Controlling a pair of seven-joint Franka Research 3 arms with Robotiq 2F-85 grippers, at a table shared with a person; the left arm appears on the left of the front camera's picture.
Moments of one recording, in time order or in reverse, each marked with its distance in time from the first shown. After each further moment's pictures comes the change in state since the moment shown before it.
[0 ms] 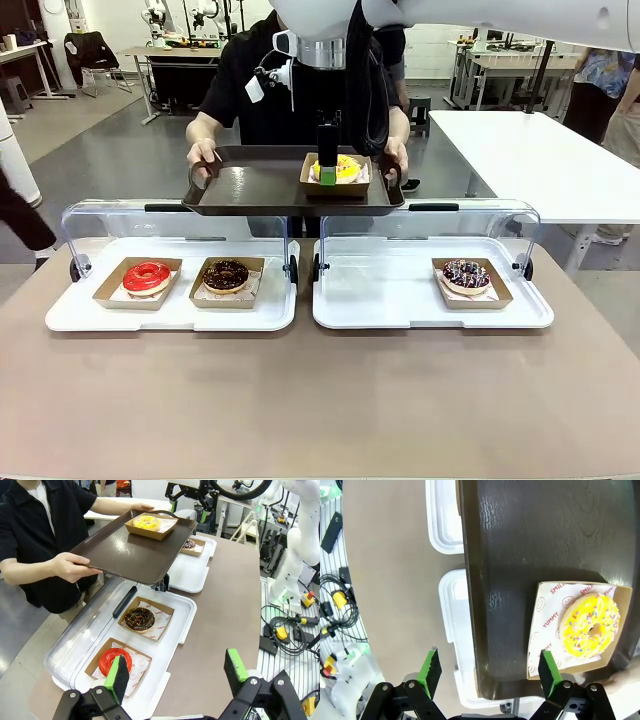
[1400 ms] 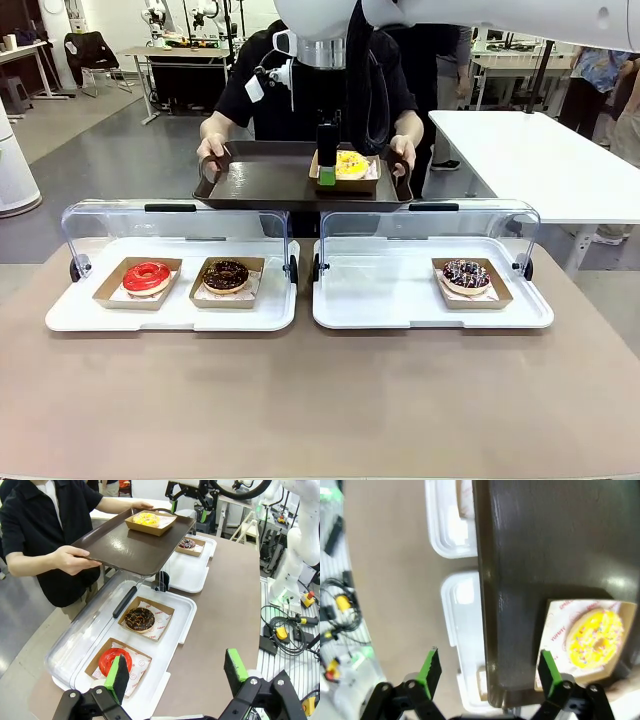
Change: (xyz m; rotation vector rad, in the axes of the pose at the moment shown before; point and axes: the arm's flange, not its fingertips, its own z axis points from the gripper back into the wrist) left arm 0.000 0.000 0.000 0.000 0.000 0.000; right arm -0.005 -0.003 0.006 0.018 -0.044 -0.028
